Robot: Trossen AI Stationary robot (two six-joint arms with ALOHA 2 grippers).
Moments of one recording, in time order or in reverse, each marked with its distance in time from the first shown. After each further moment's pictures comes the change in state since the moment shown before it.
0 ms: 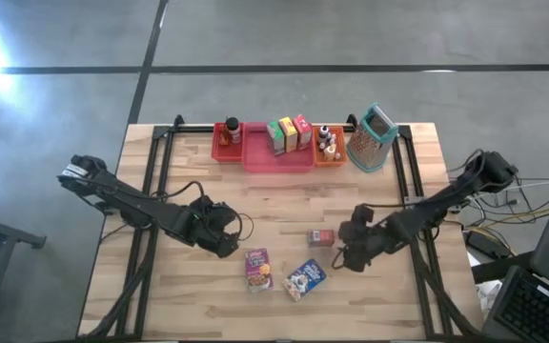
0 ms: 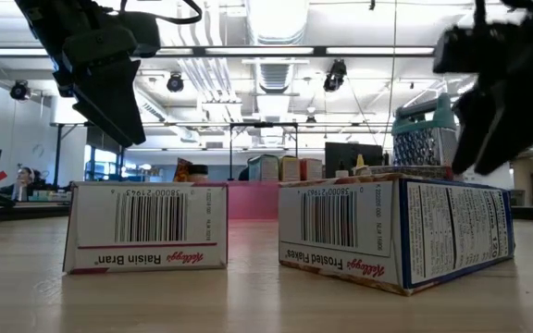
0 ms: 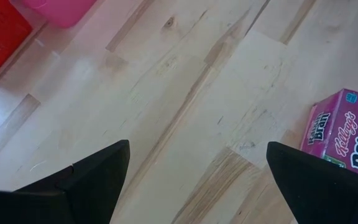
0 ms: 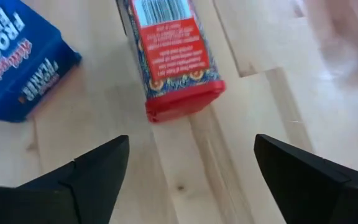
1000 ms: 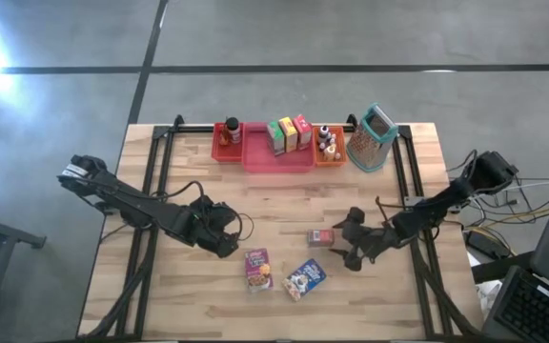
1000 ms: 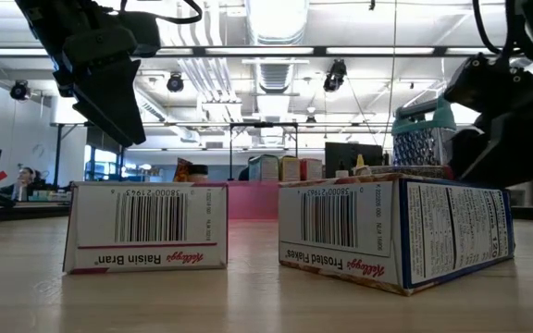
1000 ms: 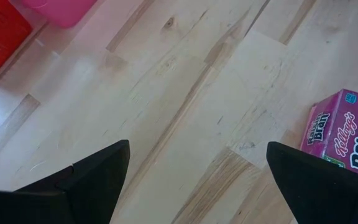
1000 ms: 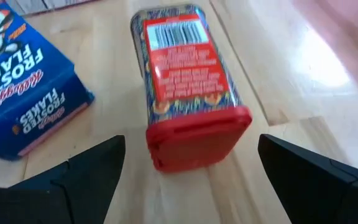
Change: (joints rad) left arm 0.000 0.000 0.000 0.000 0.000 0.000; right arm -0.005 0.004 -0.397 0.817 0.091 -0.201
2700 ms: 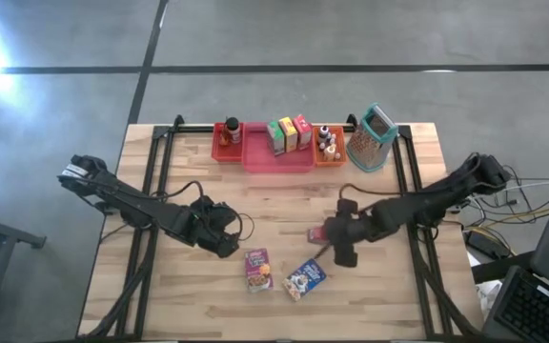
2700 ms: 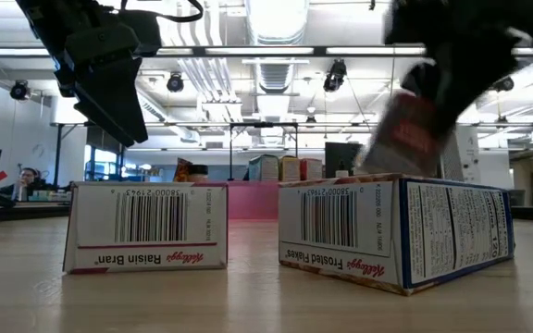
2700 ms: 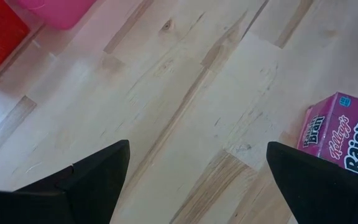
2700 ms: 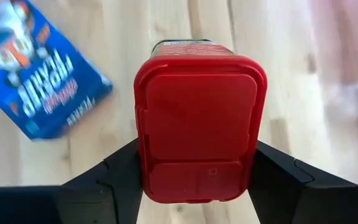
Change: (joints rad) left arm 0.000 0.000 0.000 0.013 0.000 0.000; right arm -0.152 0.088 0.628 -0.930 -0.274 -0.083
